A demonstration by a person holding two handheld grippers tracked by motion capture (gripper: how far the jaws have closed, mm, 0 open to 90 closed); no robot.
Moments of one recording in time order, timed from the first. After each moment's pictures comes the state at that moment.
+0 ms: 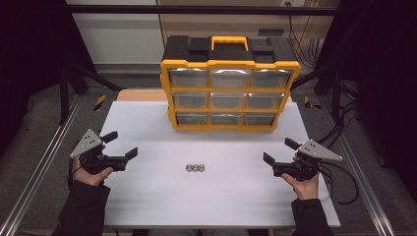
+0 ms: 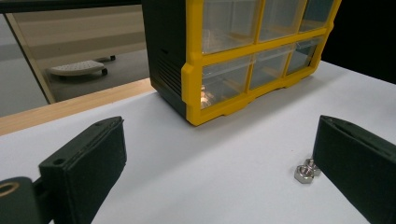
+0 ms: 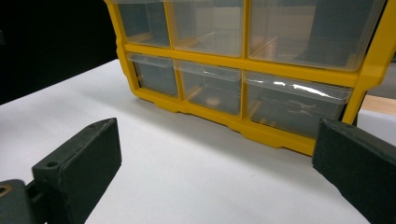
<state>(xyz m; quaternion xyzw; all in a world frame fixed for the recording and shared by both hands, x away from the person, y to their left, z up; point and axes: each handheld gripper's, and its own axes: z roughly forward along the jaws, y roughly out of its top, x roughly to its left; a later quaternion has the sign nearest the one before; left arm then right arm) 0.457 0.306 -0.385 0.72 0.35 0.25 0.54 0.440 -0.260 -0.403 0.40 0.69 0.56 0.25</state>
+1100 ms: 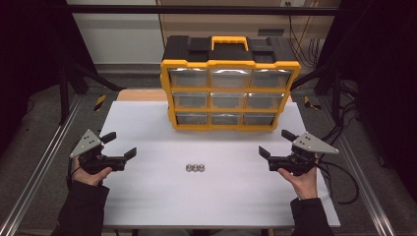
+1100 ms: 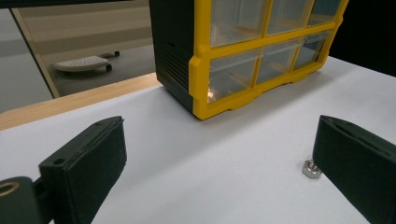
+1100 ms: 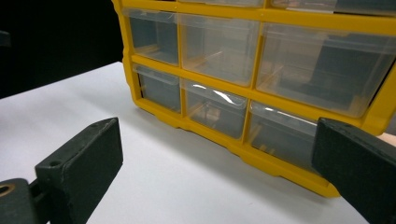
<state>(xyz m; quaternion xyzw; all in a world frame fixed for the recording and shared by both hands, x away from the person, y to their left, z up) 0.459 0.310 -0.389 0.73 0.36 0.26 0.53 0.445 -0.243 -0.375 0.36 0.70 0.54 0.29</state>
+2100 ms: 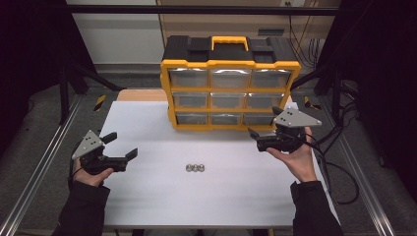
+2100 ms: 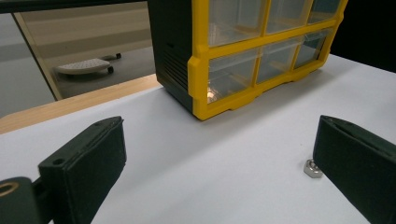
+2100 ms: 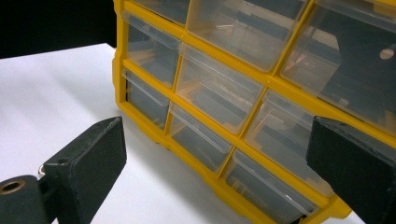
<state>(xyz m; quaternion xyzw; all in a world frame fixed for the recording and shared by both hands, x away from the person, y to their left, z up) 0.457 0.306 -0.391 0.73 0.35 0.26 0.53 0.472 -0.204 -0.312 0.30 0.76 0.47 0.34</state>
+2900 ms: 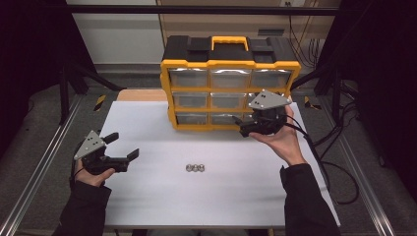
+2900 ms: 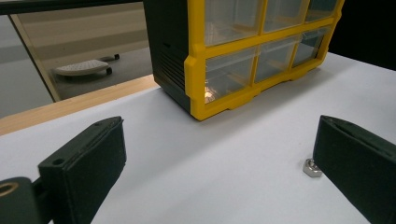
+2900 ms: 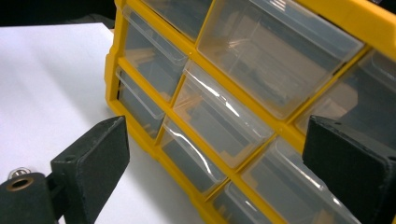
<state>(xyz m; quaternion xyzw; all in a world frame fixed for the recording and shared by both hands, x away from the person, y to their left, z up) 0.458 0.303 -0.393 0.73 0.35 0.26 0.53 0.505 -0.159 -0.286 0.26 0.80 0.41 0.37</state>
